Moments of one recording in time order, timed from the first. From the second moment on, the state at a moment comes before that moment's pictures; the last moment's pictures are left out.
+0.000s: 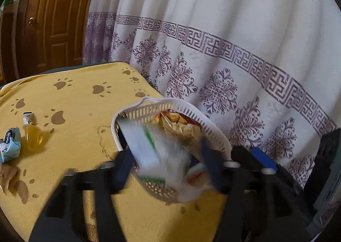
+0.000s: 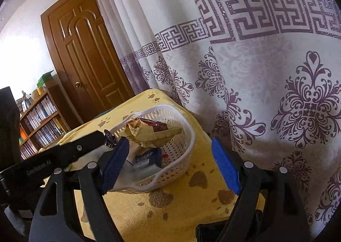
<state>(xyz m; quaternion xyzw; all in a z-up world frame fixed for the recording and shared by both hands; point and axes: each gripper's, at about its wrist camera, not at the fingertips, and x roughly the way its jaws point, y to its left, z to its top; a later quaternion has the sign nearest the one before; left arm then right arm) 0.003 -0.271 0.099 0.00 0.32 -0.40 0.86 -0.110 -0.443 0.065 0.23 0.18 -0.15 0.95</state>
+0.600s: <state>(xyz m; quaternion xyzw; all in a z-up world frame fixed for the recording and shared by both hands) 0.017 -0.204 0.093 -0.05 0.33 -0.35 0.88 -0.104 -0.428 0.071 0.22 0.18 -0.15 0.95</state>
